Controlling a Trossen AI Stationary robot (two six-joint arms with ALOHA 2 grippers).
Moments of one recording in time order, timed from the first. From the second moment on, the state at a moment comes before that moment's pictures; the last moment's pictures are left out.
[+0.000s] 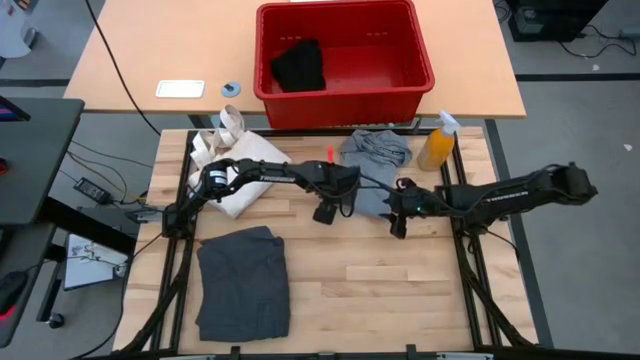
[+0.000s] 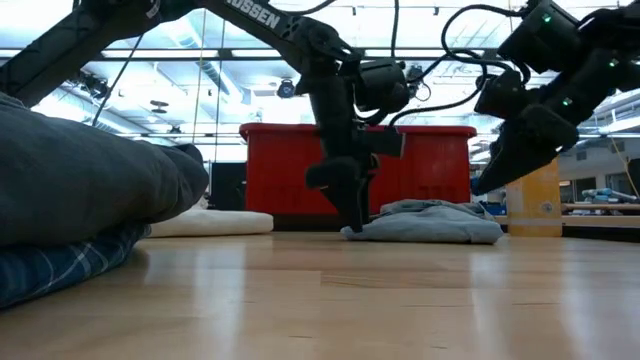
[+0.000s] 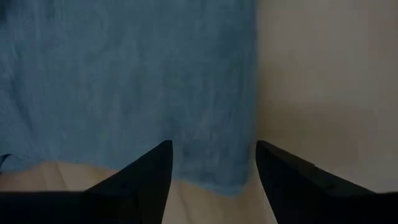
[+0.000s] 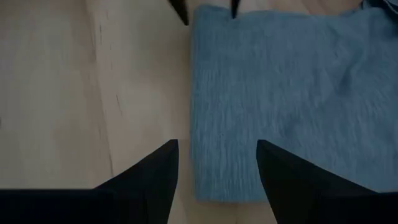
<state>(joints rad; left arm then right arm) 0.16 2.26 1.83 -0.79 -0.12 0.53 -0.04 1.01 0.37 -0.17 0.21 0.20</state>
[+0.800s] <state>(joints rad) 0.20 2.25 1.73 -0.73 -0.06 0.64 0.04 1.39 0.38 0.01 0.32 0.18</state>
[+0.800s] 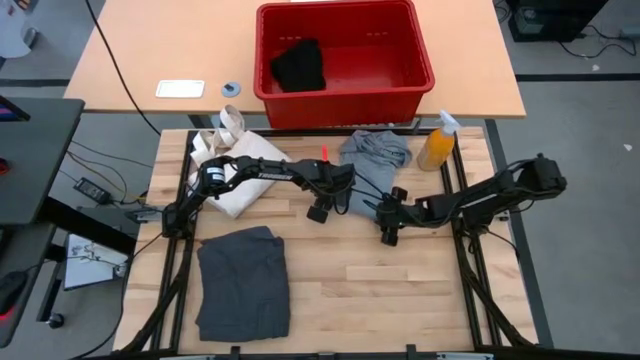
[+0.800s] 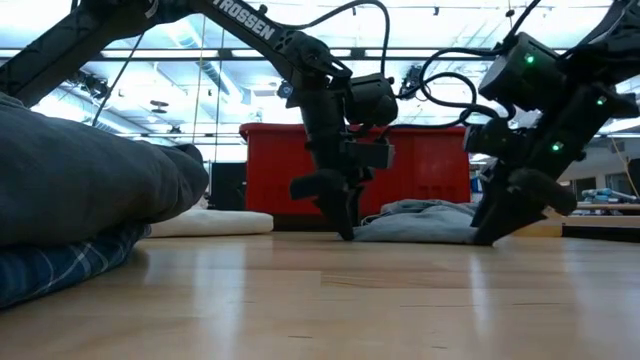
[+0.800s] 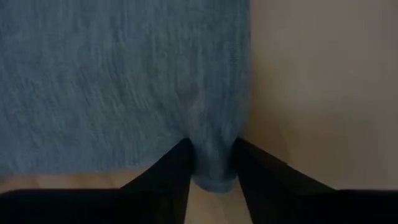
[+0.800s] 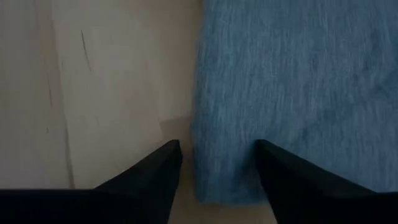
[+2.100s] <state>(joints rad) 0.07 2.15 1.96 -0.91 0.22 0.17 0.09 0.83 0.81 -1.01 -0.10 0.31</state>
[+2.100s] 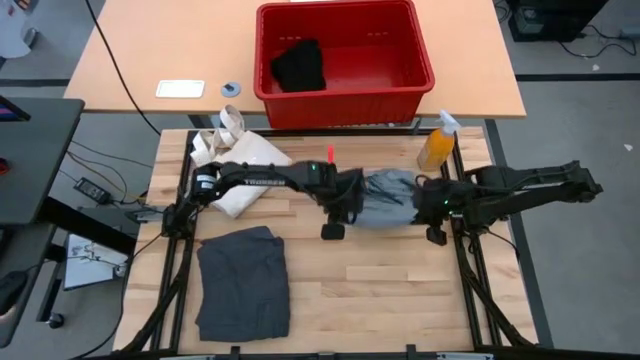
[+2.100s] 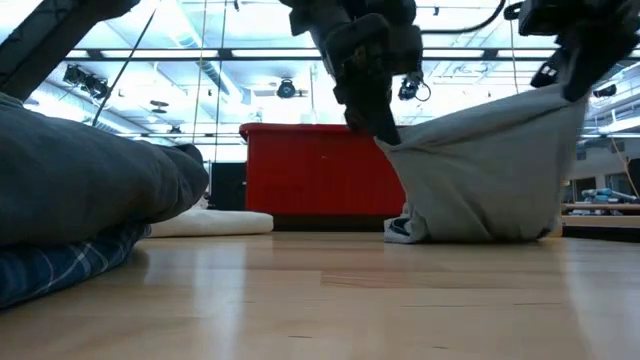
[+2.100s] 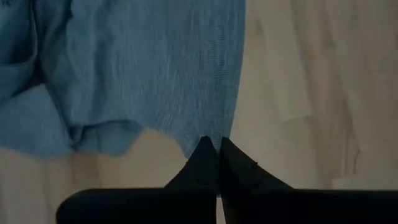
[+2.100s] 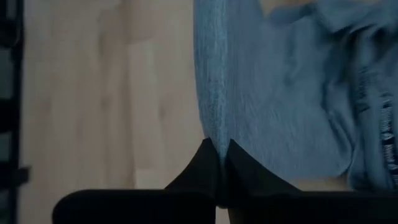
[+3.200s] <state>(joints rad) -0.02 2.17 1.90 -0.69 0.09 -0.03 0.43 0.87 0.81 -1.09 0.18 0.61</state>
